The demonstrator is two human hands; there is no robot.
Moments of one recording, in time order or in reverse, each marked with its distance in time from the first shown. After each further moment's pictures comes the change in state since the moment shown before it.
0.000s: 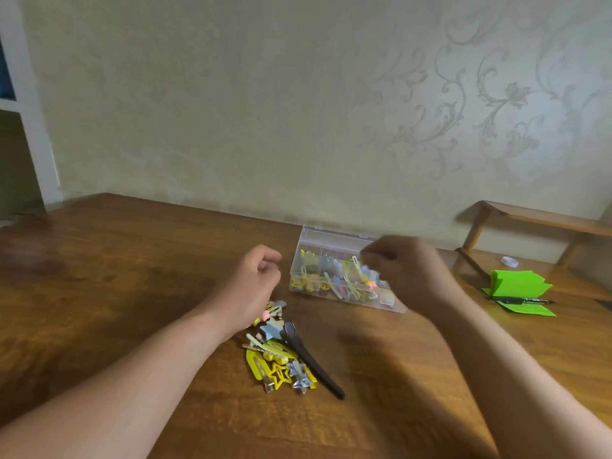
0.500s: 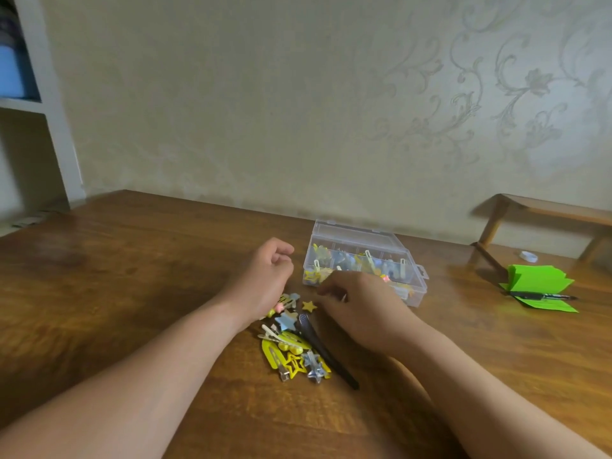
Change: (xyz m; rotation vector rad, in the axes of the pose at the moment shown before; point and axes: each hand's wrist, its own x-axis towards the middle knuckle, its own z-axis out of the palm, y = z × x) left_hand -0.001 0.001 -0.001 -0.021 0.007 -0.011; right_hand -0.037 -0.026 0.061 -0.171 -0.319 -0.181
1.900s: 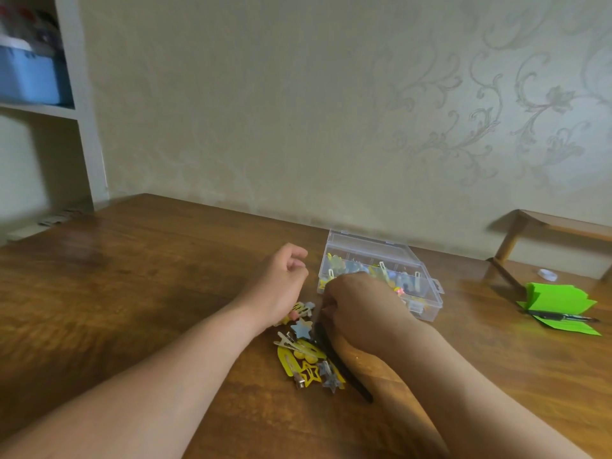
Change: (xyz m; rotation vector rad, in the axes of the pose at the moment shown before) left_hand 0.000 0.003 -0.001 -0.022 -0.009 -0.020; right_hand 0.019 -0.033 -0.001 -0.367 -0.075 -0.035
